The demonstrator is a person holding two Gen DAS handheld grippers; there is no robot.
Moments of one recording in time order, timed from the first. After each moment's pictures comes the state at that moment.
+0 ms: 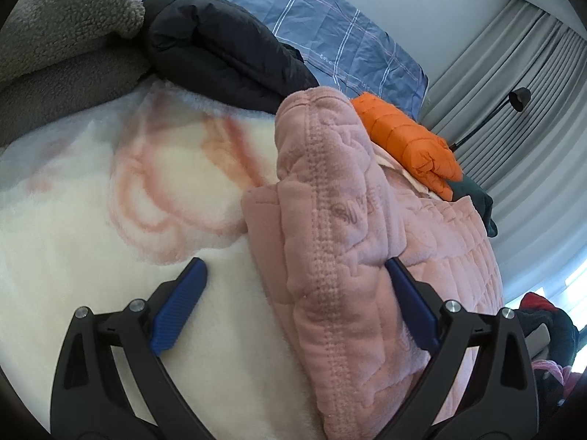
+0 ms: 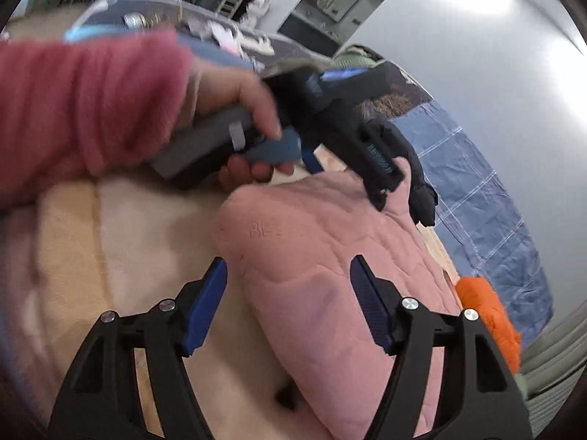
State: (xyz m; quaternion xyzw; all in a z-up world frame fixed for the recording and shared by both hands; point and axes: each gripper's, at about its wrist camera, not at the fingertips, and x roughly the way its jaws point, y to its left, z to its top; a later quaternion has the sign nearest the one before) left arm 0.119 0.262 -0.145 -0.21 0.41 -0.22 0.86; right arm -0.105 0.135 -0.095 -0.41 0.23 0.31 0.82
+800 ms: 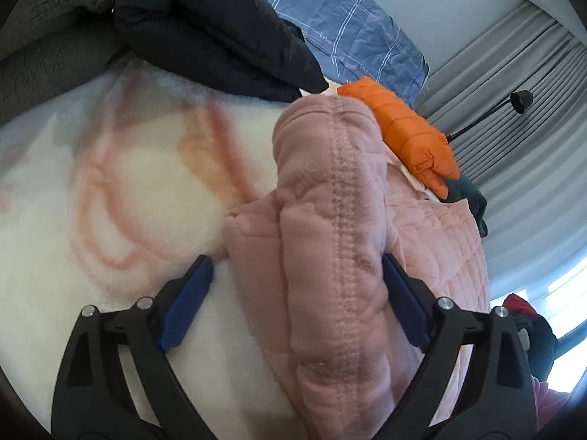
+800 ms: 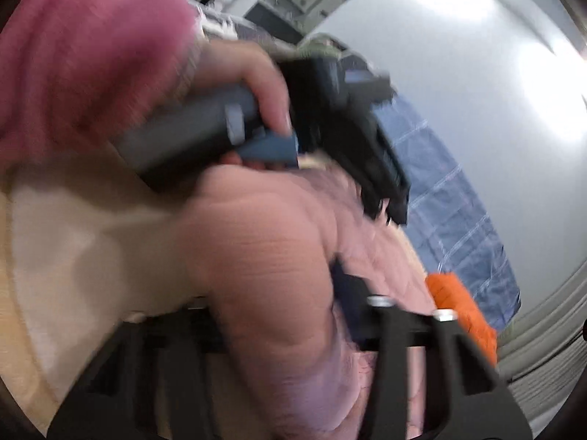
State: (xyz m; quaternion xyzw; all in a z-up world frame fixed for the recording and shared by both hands) left arm 0.160 0.255 -0.150 -0.23 0.45 -0.24 0.83; right arm -0.084 0.154 -0.111 -0.42 0.19 0.24 0.85
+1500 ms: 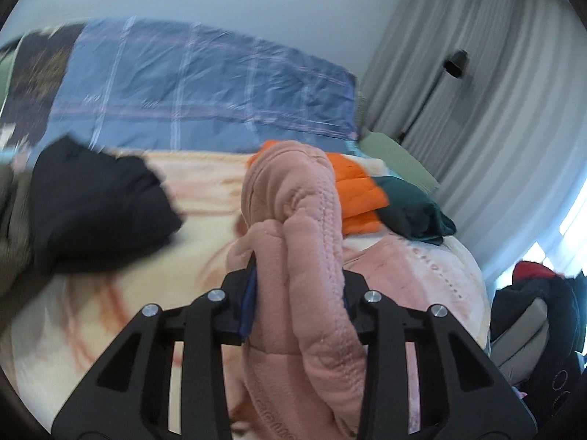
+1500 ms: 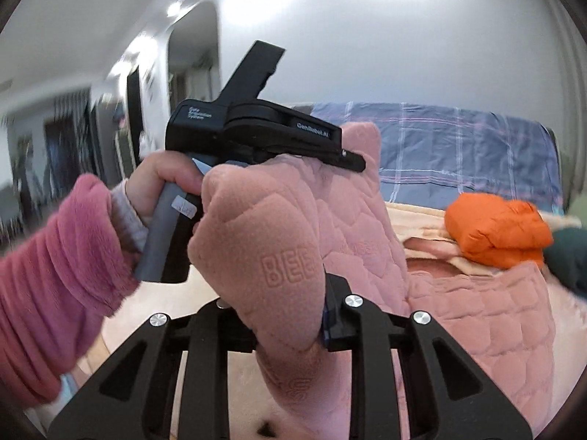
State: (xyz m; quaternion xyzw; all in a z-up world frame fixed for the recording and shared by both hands) left arm 0.145 0.118 0.047 -0.08 0.33 -0.30 0.89; right arm -0.054 -0.002 0.032 0.01 0.20 0.26 0.95
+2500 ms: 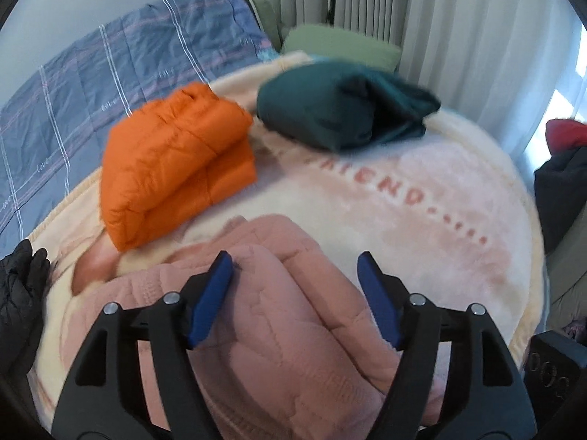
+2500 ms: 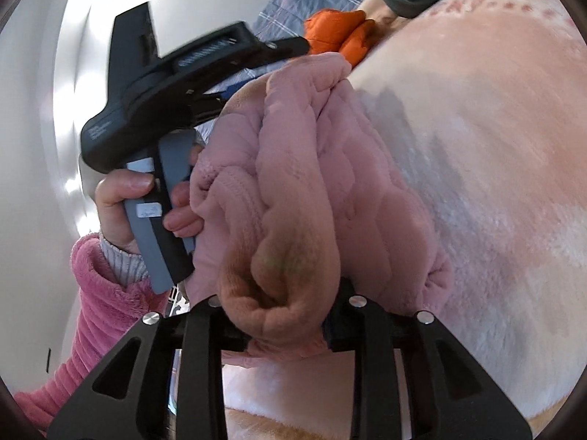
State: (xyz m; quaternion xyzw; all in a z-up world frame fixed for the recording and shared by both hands) left arm 0.135 -0.225 -0.032 0.16 0.38 -0.35 0.84; right arm -0.059 -0.278 -0.118 0.42 0.33 0.19 0.82
